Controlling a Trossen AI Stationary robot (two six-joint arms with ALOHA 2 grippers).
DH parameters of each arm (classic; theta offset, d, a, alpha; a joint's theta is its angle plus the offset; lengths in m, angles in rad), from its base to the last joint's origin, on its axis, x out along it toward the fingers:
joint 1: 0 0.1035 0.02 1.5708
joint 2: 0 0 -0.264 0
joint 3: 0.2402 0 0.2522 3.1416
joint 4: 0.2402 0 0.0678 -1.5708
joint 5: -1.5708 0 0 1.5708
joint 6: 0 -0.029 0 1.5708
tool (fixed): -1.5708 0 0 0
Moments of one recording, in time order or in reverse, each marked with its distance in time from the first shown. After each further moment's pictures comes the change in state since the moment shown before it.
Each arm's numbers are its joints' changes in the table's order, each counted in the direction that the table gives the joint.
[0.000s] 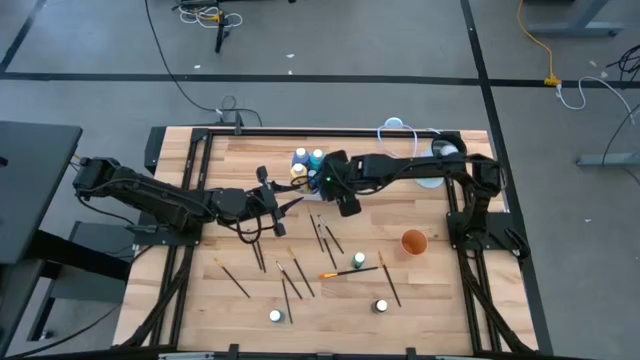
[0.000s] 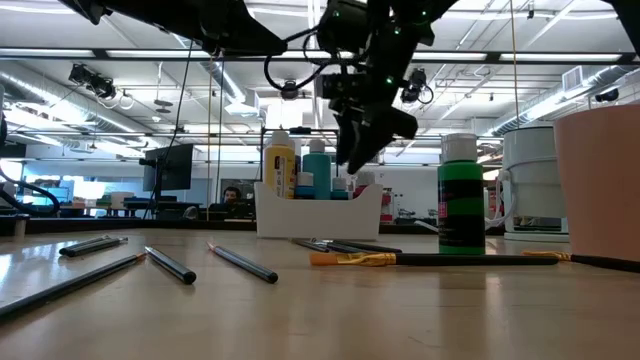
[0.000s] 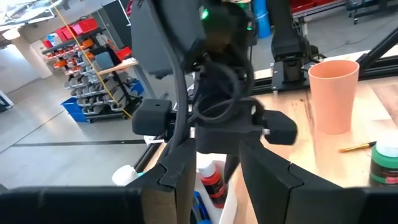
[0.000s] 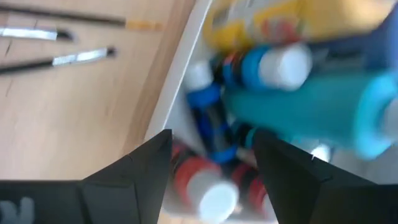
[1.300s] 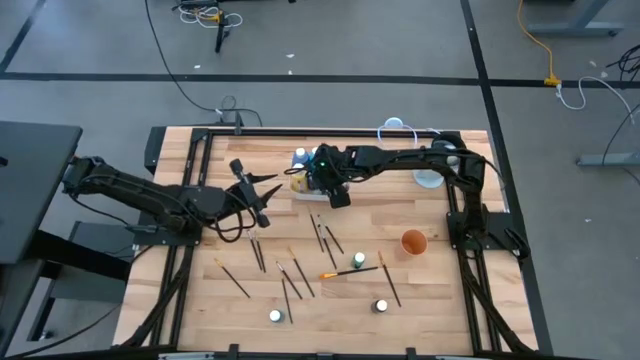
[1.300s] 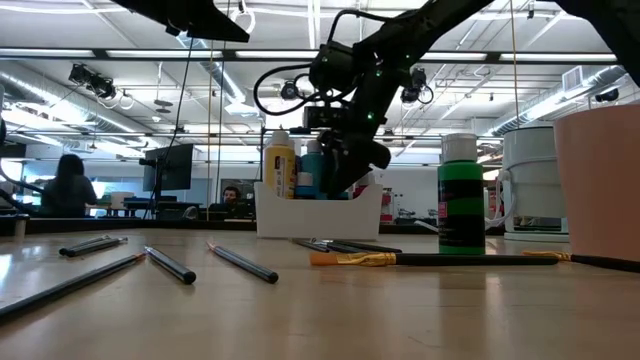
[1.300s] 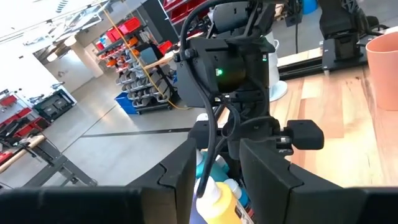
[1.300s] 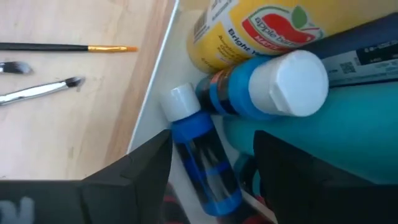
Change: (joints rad) left arm -0.067 0.218 0.000 0.241 -0.242 -0.092; right arm -0.130 -0.126 0.005 -0.139 -0.206 0.003
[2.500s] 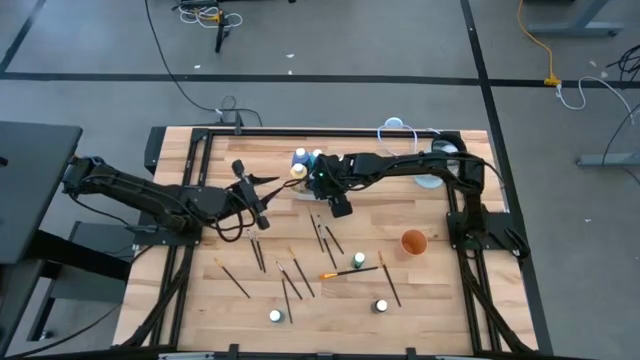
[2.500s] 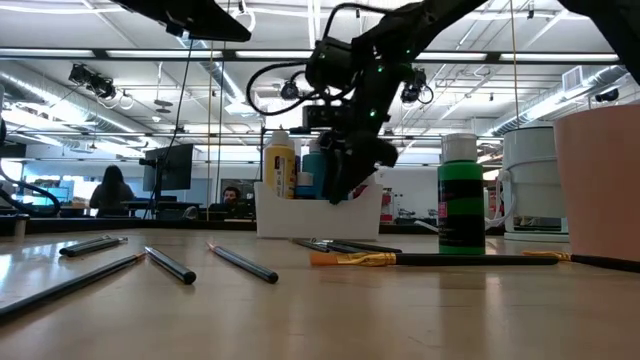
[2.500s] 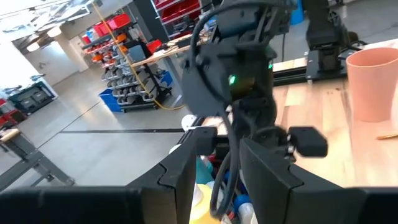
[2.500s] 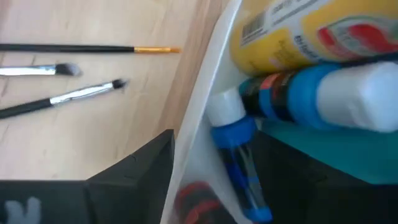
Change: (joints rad) left arm 0.000 0.000 0.000 0.006 0.052 0.080; right arm 0.053 0.003 -0.006 0.029 0.008 -0.046
